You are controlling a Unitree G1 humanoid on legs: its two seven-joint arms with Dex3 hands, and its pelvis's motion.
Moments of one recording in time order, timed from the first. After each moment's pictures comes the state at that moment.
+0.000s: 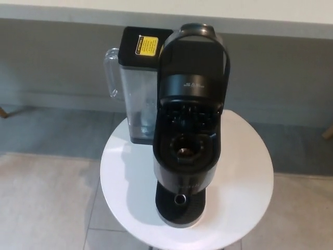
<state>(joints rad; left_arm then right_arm) 0.23 0.41 0.52 1.33 -0.22 -0.12 -0.23 0.27 -0.43 -0.14 1.13 -0.07 -0.49 0.09</state>
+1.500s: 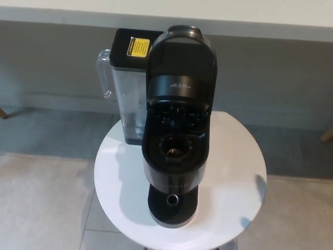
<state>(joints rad) 0.23 0.40 0.52 1.34 -0.22 -0.12 -0.23 -0.17 -0.57 -0.11 0.29 -0.05 -0.21 0.22</state>
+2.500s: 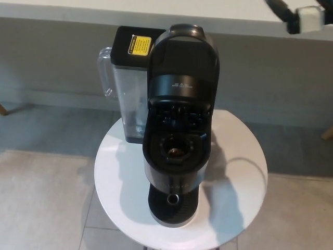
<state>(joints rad) 0.26 0.39 0.55 1.34 -0.22 -0.12 -0.23 -1.01 -0.53 0.31 0.58 -0.24 0.20 0.42</state>
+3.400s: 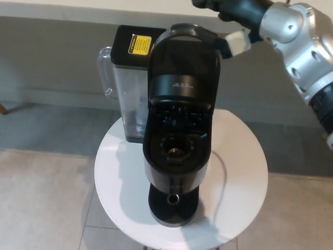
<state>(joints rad) 0.28 0.38 0.54 1.34 -0.22 -0.12 -0.23 -1.12 -0.29 0.46 0.75 -0.37 0.27 0.43</state>
